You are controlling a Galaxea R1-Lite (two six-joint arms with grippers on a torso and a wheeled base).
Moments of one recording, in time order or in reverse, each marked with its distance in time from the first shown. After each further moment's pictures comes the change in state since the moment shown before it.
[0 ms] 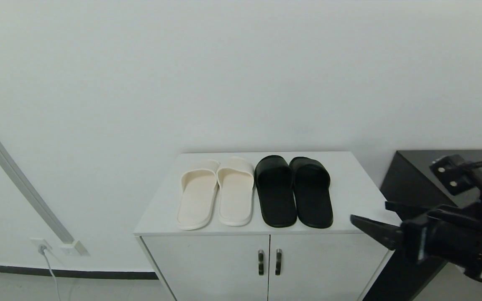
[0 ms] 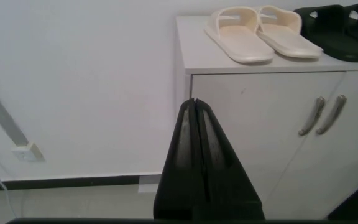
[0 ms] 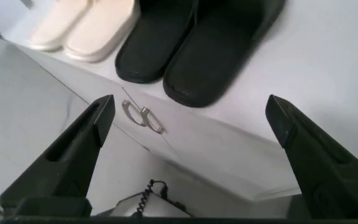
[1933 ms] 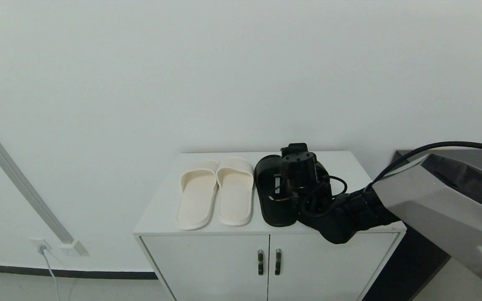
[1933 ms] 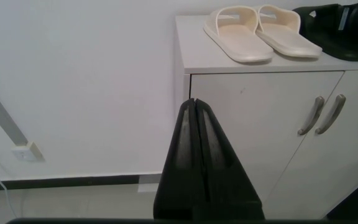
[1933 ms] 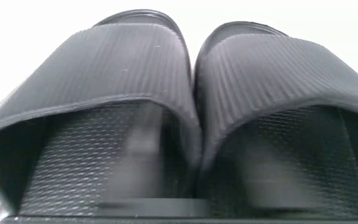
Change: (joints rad) left arm 0.001 0.000 0.000 0.000 0.000 -0.003; right arm 0.096 0.936 -0.884 -0.091 -0.603 0.006
